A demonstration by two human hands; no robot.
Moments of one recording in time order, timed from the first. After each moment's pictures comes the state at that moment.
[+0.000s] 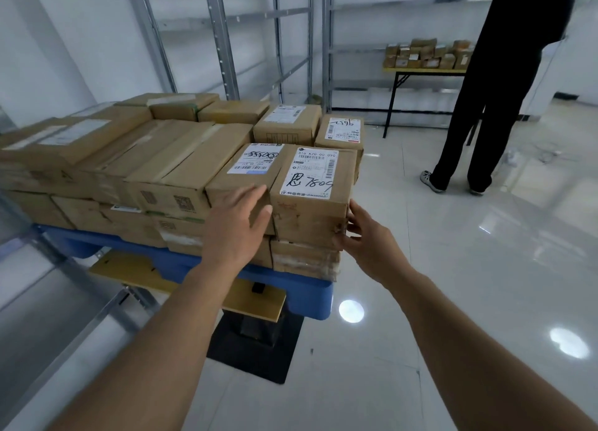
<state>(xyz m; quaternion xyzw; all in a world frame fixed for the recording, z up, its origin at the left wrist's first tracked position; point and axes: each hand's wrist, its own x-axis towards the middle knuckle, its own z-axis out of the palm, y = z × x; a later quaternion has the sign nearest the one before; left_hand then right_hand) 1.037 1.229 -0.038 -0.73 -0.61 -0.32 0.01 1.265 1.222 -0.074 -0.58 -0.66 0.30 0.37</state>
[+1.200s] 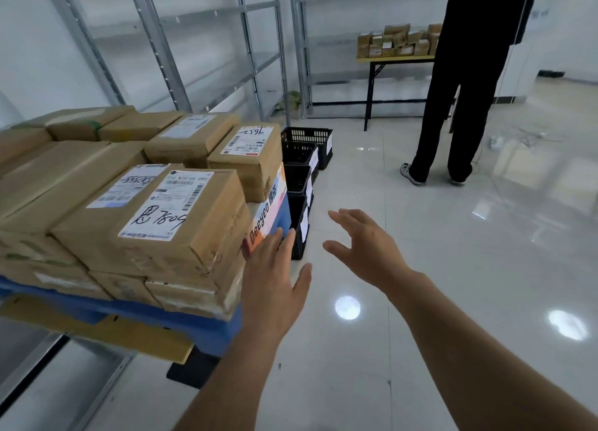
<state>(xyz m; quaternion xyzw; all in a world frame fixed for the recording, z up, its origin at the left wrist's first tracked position) 1.276 1.239 -0.107 -0.75 -0.61 -0.27 -0.03 1.450 1.274 -0.086 -0.60 -0.73 0.13 0.29</state>
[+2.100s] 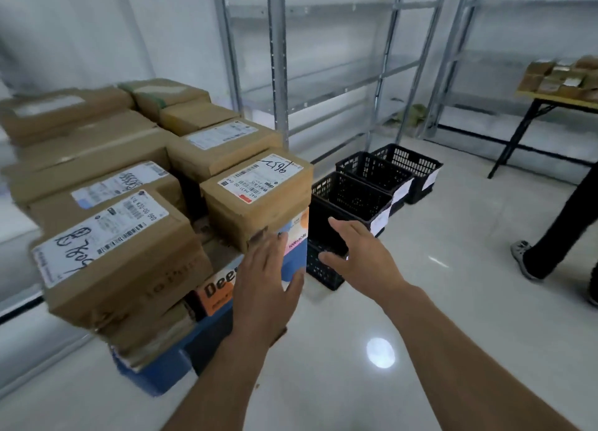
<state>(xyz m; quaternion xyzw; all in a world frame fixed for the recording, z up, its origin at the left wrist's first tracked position) 1.351 1.390 -0.115 -0.53 -0.78 -0.33 0.01 1.490 1.504 -0.080 -0.40 -0.86 0.20 0.23</state>
